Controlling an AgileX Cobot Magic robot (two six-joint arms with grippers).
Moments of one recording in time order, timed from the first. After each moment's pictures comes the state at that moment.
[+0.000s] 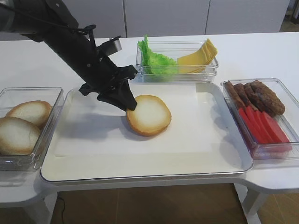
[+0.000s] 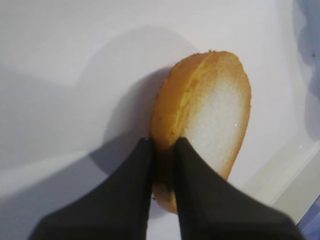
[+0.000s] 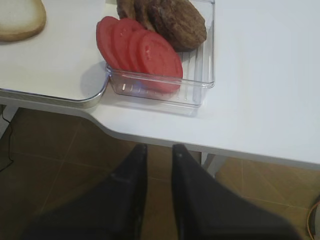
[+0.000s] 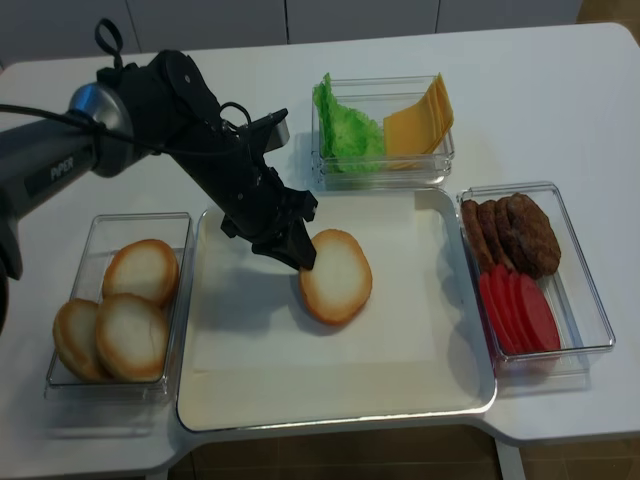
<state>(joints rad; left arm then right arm) -0.31 1.99 -1.53 -0.66 1.09 0.34 0.12 -0.02 -0.47 0.09 1.15 -0.14</state>
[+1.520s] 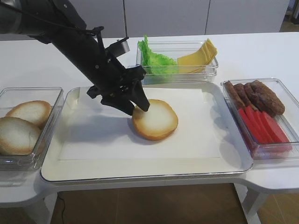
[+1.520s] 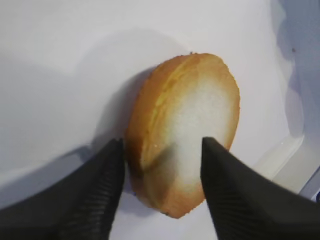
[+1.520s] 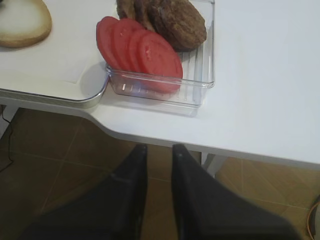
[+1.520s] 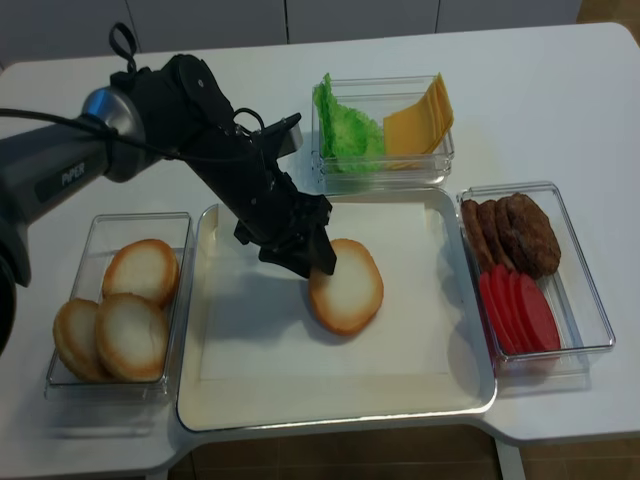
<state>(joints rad) -0.35 1.99 -1.53 -0.69 1.10 0.32 0.12 -0.02 -0.47 0.09 1.15 -0.14</state>
